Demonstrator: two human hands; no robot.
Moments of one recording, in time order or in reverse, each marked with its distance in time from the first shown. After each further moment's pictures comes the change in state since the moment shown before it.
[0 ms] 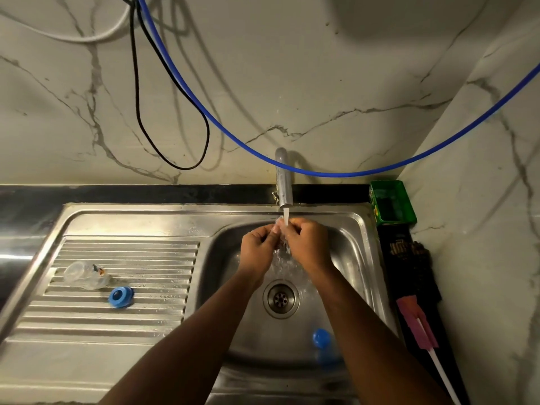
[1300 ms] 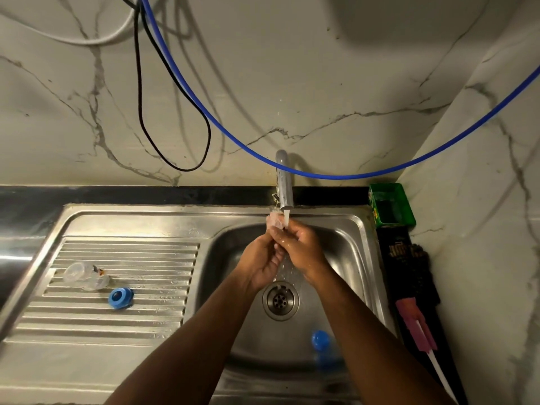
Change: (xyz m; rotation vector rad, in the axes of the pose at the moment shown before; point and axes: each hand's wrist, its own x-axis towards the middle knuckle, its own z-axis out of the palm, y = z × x) left_hand -0.003 0.023 0.008 -0.757 -0.105 -0.499; right_hand -0.008 -0.002 0.005 0.508 -0.187 0.111
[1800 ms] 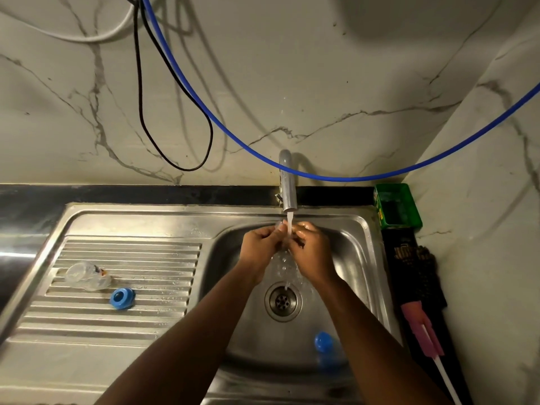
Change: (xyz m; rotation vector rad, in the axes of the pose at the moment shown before) left_hand 0.004 0.008 -0.004 0.713 0.114 0.310; right_hand 0.004 0.016 -0.015 -0.489 0.115 -0.252
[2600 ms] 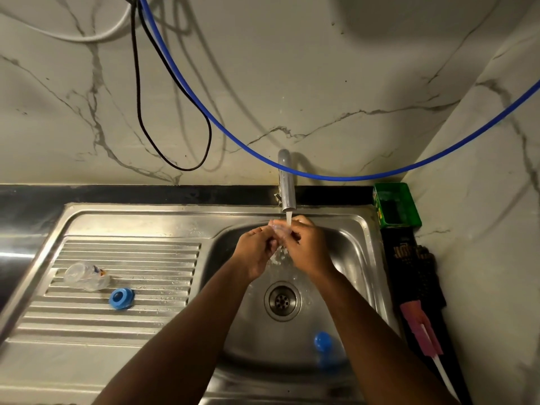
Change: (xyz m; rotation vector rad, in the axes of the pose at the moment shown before) left_hand 0.021 -0.004 -0.011 -0.337 0.019 -0.244; right_hand 0.006 -0.017 0.000 0.086 -0.038 -0.024
